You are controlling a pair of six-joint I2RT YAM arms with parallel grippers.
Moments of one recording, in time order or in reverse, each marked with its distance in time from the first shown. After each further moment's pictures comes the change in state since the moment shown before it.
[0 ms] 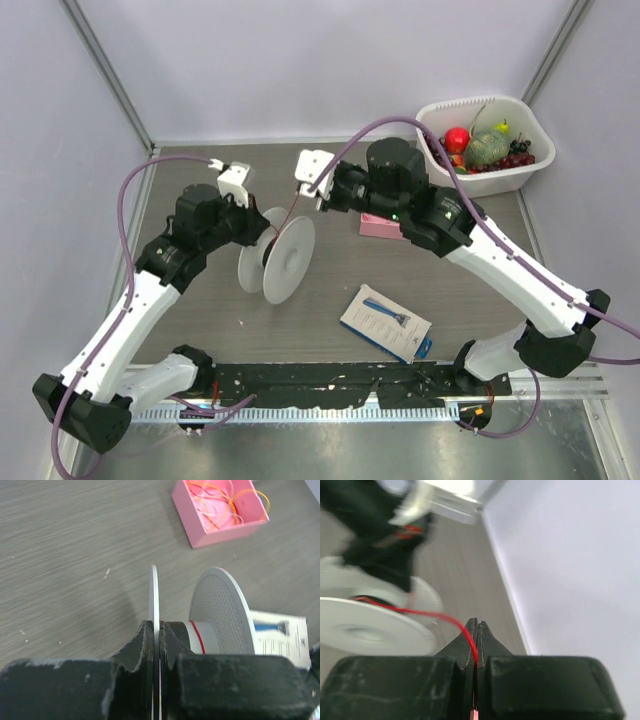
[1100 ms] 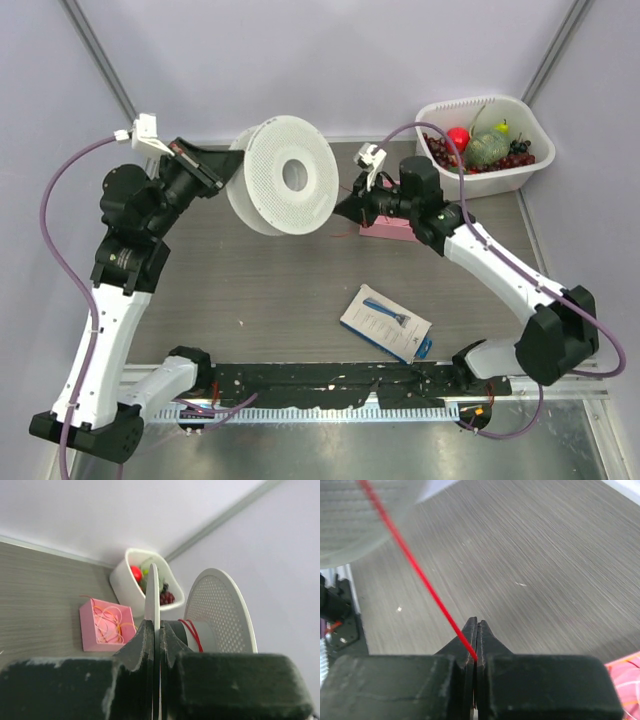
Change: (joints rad) left arm 0.183 -0.084 0.199 0.245 0.172 -0.619; right arm -0.467 -0.013 -0.570 0.420 -0.480 0.629
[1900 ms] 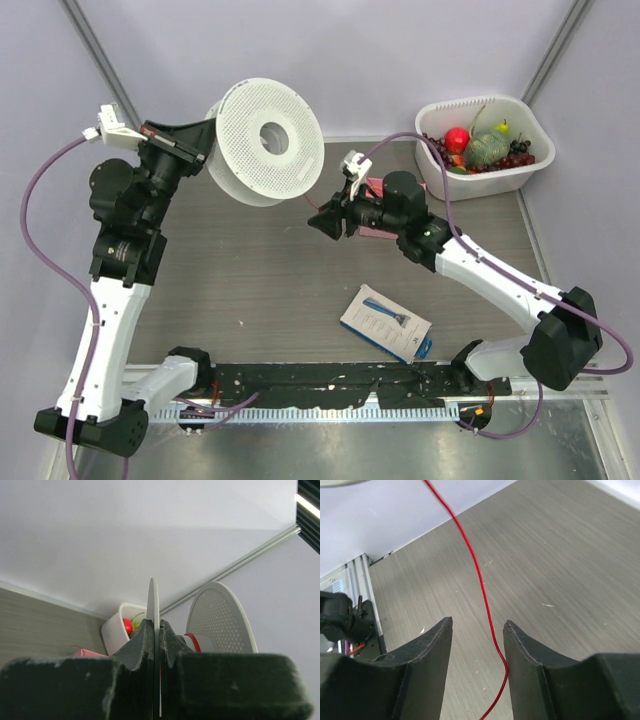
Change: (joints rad) left arm 0.054 0.039 0.029 0.127 -0.206 -0.129; right arm 0.189 -0.054 -0.083 0.203 0.147 0.188
